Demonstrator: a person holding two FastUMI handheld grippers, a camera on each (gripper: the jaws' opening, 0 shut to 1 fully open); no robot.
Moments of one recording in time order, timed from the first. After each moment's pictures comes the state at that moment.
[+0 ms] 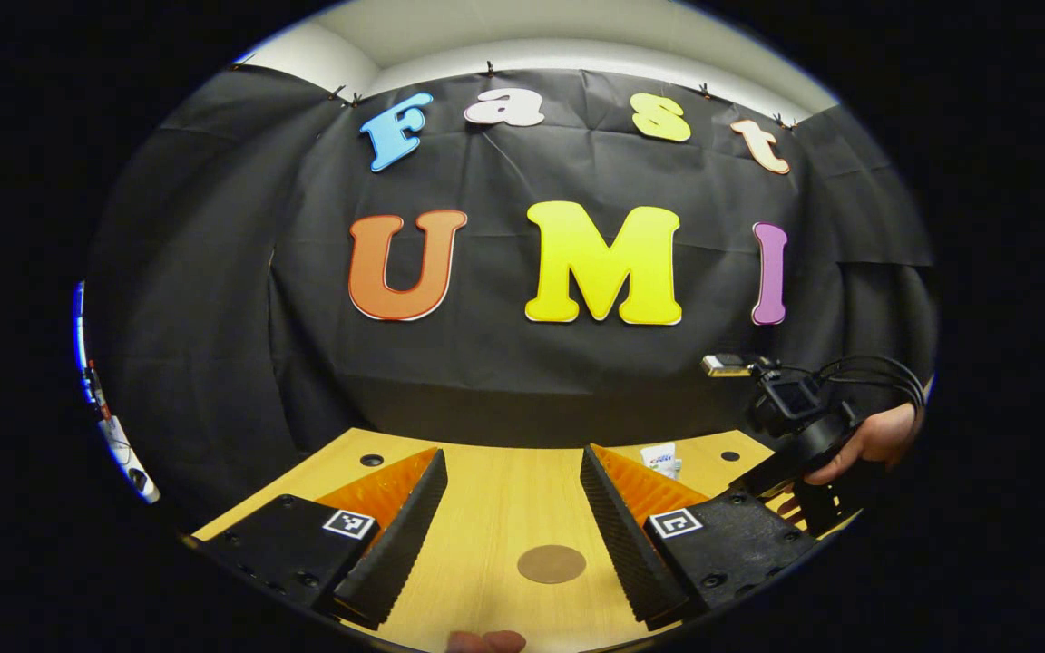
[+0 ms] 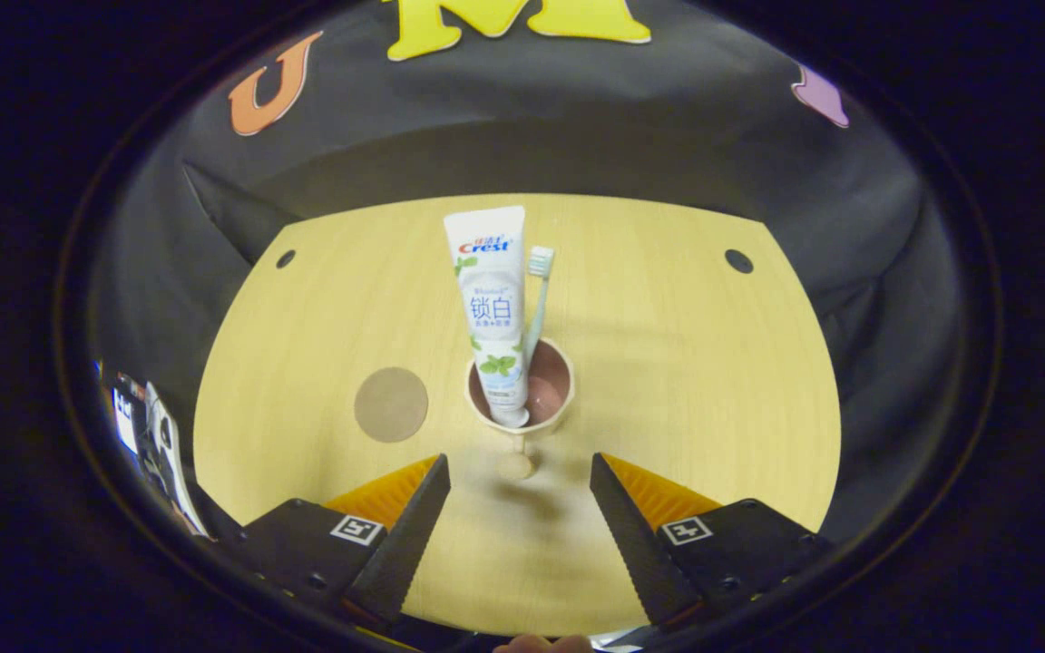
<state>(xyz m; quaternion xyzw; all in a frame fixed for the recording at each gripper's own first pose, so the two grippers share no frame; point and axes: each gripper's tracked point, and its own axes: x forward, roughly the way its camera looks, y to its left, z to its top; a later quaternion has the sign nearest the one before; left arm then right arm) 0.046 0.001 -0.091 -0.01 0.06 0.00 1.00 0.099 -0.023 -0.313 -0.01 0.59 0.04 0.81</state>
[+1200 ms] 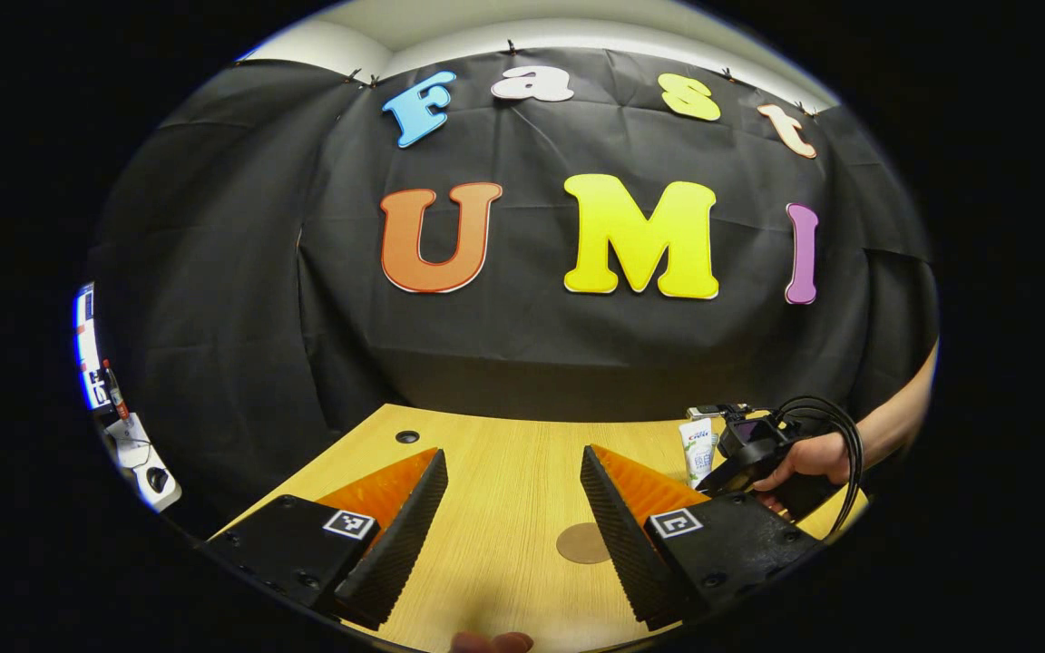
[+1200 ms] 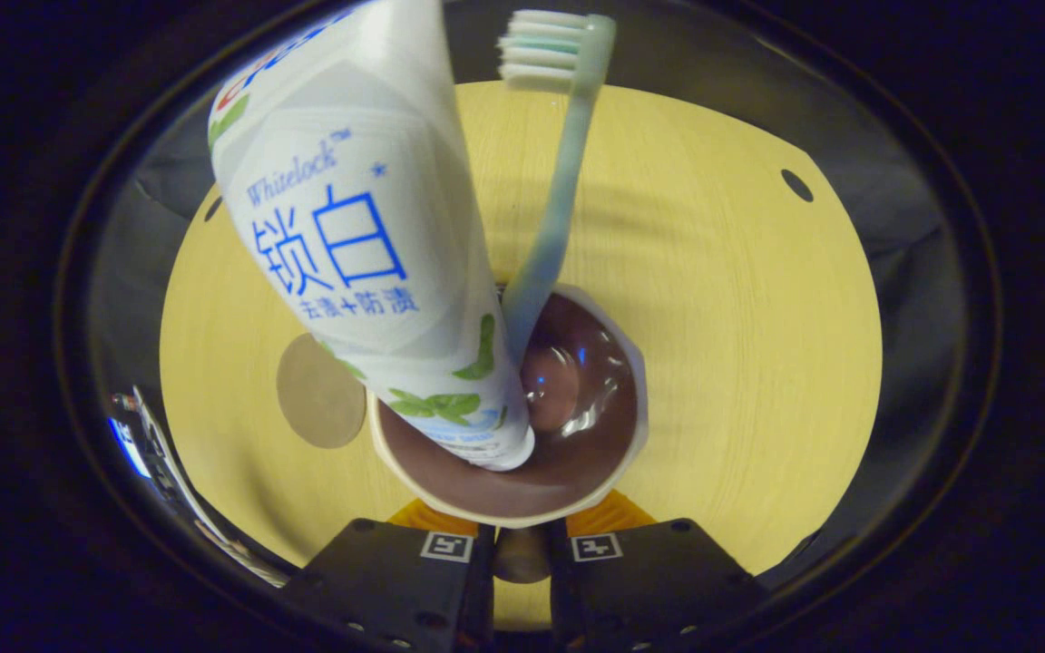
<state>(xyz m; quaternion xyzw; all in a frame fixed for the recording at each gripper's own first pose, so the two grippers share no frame) 0.036 0.033 -0.112 -0.01 0.11 0.04 0.99 0.114 -0.019 -0.404 -0.01 0.70 0.01 0.72</state>
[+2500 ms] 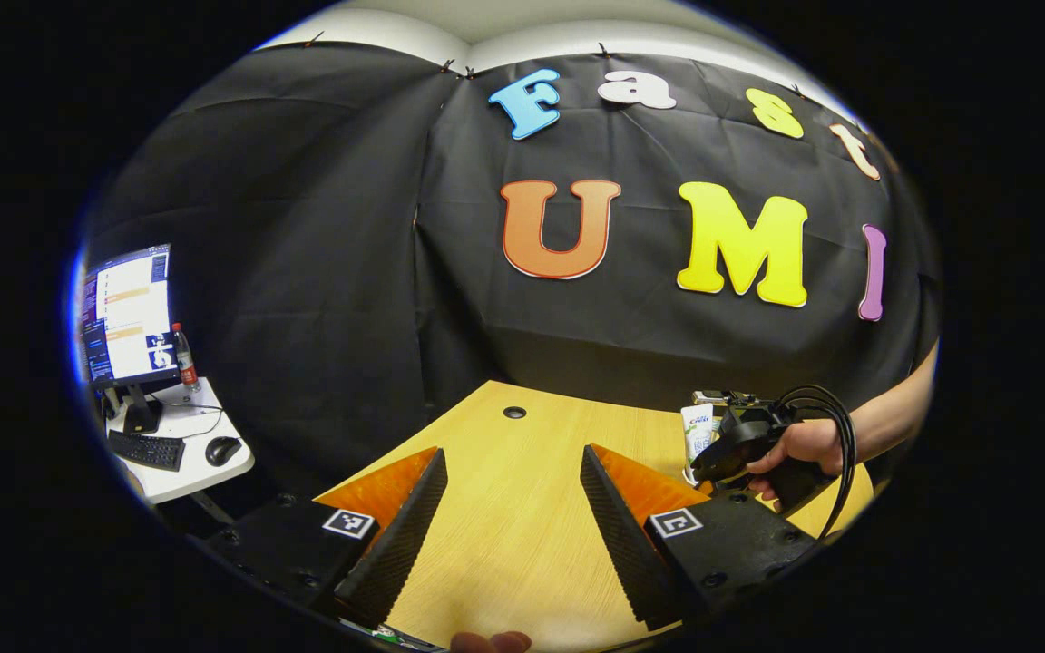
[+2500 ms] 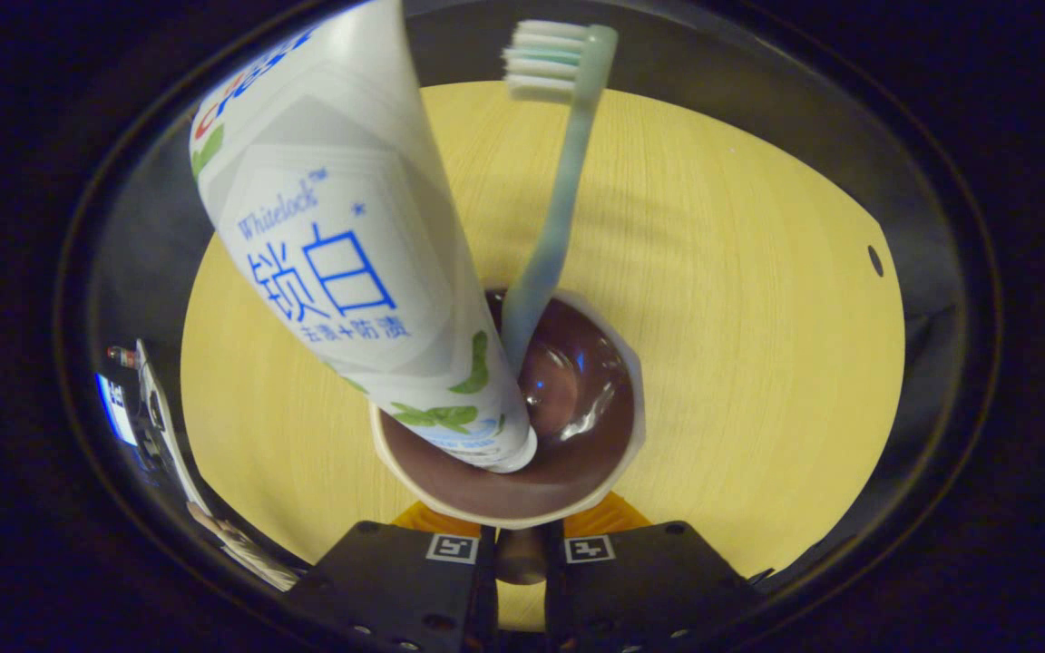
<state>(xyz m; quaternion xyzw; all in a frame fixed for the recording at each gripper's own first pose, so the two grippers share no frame) -0.044 0.147 -0.121 -0.04 0.13 0.17 0.98 0.112 0.133 -0.406 -0.06 0.70 0.07 0.71</state>
